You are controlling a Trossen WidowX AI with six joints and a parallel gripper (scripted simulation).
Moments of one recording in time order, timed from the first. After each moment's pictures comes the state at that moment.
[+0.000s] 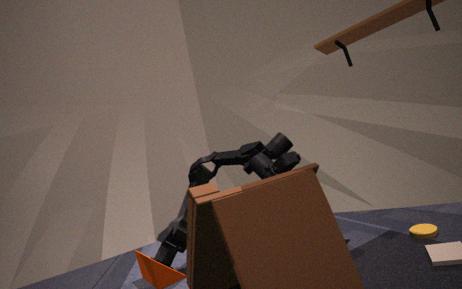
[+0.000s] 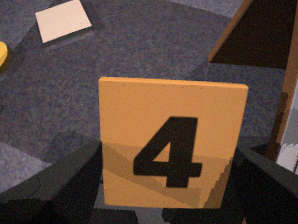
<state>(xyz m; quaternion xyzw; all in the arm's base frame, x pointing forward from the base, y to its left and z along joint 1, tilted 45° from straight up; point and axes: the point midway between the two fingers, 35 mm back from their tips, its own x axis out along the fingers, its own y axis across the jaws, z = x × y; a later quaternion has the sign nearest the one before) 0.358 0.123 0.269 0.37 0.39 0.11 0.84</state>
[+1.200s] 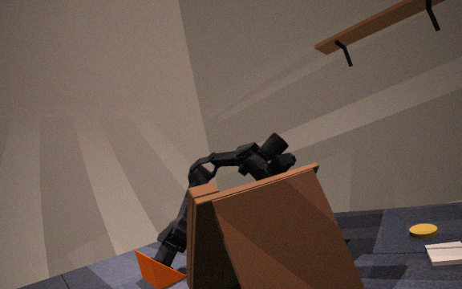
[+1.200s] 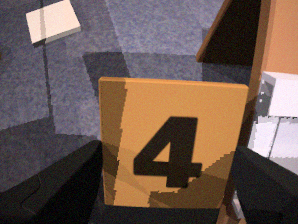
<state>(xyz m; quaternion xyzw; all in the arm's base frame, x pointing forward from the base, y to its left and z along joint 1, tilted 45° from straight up) 0.357 0.111 0.256 0.37 0.39 0.11 0.84</state>
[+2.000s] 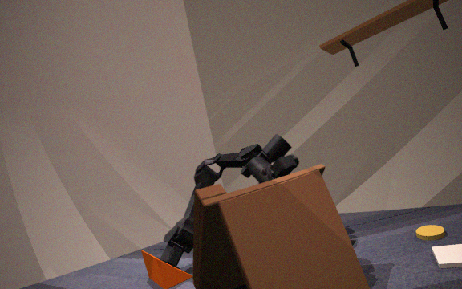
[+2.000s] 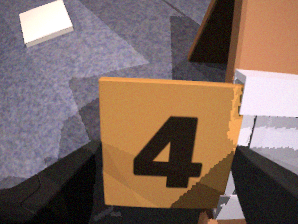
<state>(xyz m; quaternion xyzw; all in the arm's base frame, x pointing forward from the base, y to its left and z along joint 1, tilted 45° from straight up) 0.356 0.103 0.248 0.37 0.39 0.11 0.84</state>
